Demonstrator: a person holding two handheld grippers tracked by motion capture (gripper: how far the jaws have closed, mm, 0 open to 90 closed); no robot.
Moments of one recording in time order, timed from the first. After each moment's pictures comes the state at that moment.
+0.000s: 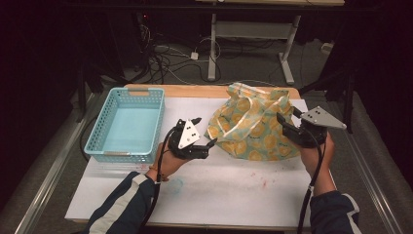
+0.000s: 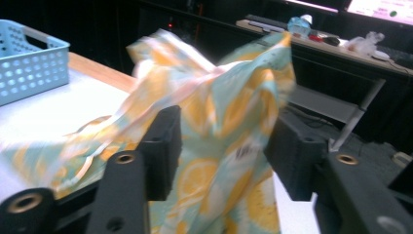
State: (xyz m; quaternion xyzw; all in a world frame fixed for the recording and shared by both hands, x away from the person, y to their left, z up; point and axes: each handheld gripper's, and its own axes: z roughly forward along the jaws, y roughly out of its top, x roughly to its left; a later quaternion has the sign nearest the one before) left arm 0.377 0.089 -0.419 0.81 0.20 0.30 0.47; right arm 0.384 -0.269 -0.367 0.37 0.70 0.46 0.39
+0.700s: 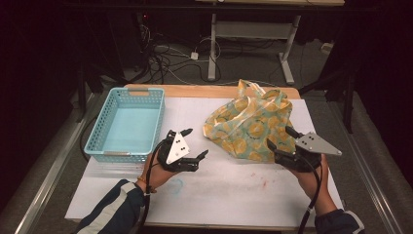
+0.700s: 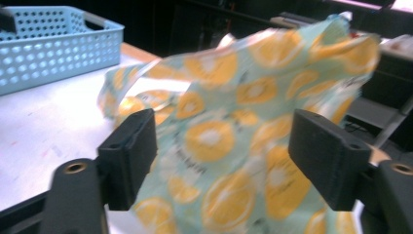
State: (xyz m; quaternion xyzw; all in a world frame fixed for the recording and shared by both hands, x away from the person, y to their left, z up) left arm 0.348 0.117 -0.427 0.81 0.19 0.30 0.47; right arm 0.339 -0.260 -0.404 0.34 0.73 0.48 0.36
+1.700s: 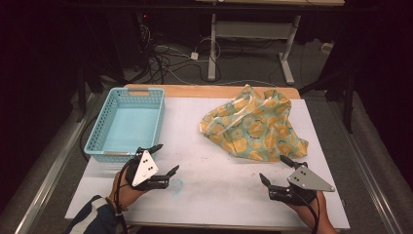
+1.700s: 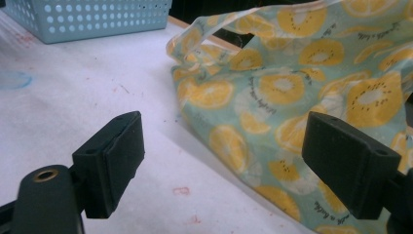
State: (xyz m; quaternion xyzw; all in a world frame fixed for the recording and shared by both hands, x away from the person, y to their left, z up) left arm 0.302 0.192 -0.448 0.81 0.23 0.32 0.44; right arm 0.278 -0.250 -0.442 0.30 0.76 0.46 0.34
